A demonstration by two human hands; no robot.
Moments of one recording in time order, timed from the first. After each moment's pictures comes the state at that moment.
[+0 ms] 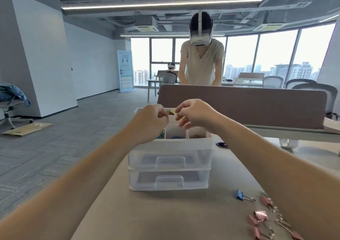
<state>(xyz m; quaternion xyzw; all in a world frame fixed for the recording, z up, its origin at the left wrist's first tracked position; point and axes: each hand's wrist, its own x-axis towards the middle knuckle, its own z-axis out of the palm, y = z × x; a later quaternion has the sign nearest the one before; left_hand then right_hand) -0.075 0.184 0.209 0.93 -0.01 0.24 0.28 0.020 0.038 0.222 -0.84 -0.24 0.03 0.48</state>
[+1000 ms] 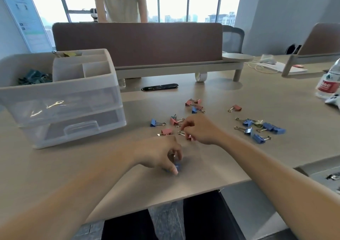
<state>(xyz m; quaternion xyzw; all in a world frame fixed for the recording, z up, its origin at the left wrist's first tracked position) -0.093 -0.050 0.028 0.91 -0.37 -0.17 0.11 -0.059 -0.240 0.013 -0.93 -0.09 0.00 0.36</state>
